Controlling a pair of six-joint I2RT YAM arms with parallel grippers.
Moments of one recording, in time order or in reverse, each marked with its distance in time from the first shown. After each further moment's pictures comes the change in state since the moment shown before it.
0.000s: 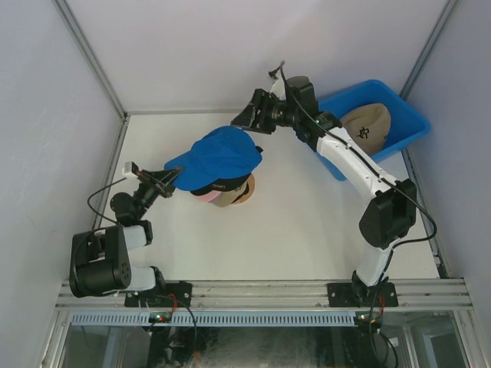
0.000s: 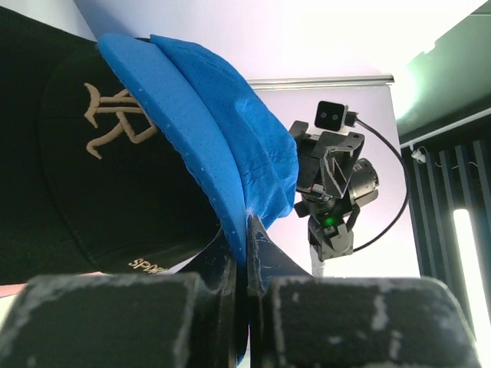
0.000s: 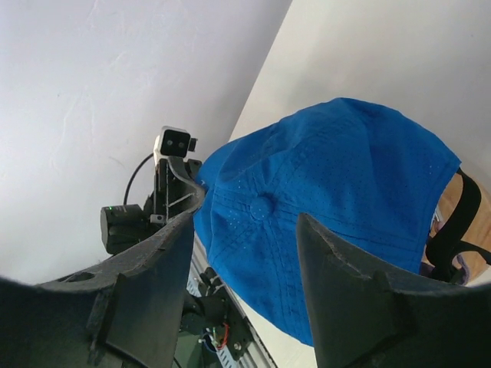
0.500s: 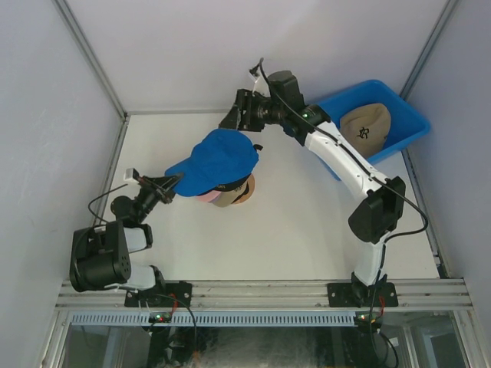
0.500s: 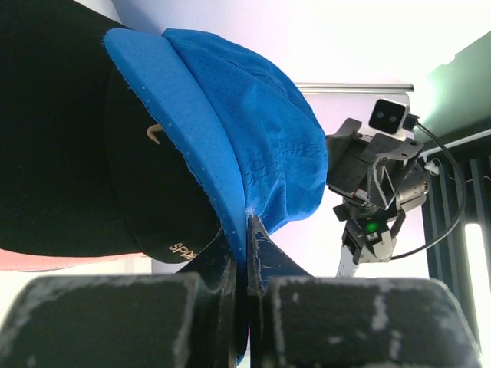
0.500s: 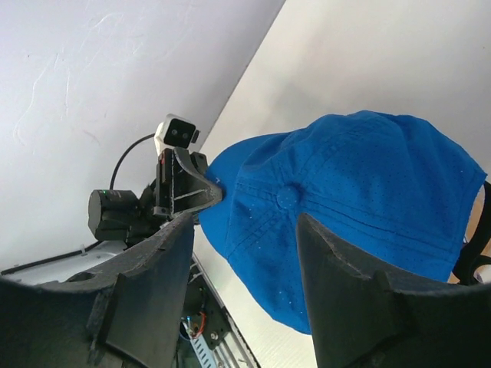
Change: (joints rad) left arm 0.034 0.045 -0.048 0.013 0.038 0.036; right arm 0.083 0.096 0.221 -0.192 0.051 -0.141
